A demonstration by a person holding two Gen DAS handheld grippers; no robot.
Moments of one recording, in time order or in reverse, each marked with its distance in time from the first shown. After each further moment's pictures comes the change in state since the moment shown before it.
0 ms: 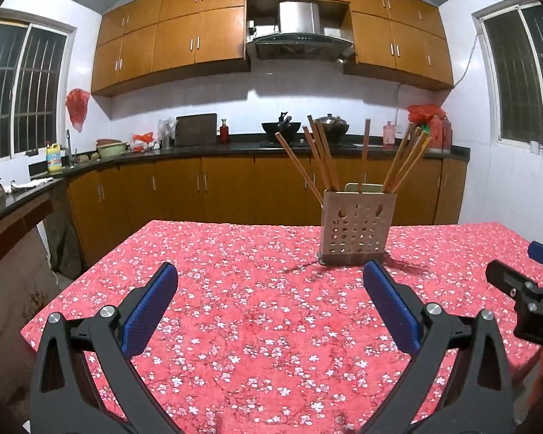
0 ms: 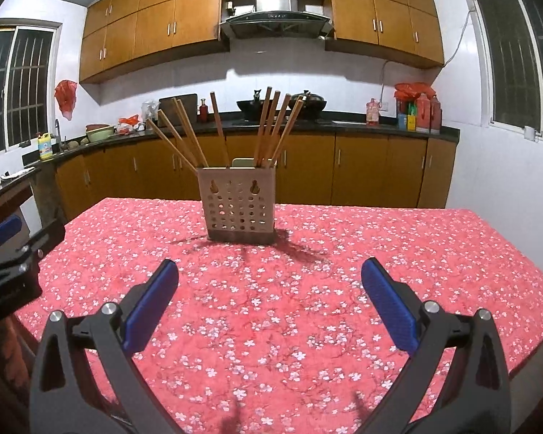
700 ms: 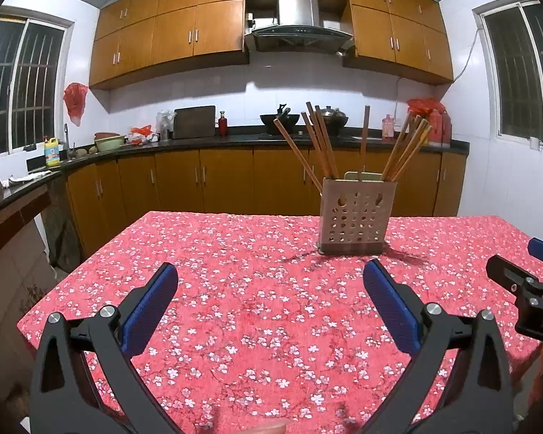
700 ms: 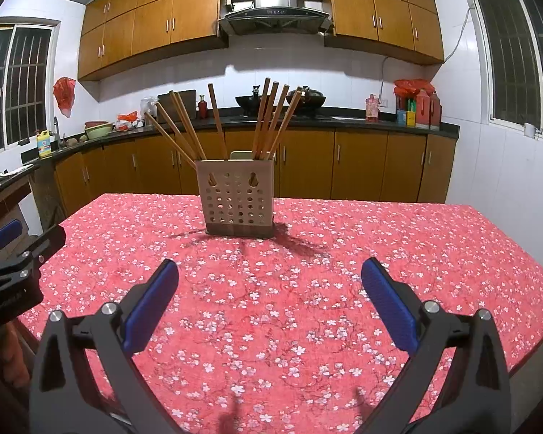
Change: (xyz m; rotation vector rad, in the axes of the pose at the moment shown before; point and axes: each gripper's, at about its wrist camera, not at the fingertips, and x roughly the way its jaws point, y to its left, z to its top) left arm 0.004 -0.001 -0.008 -0.004 0.038 -0.006; right arm 0.005 -0.004 -0.005 -0.004 0.019 0.003
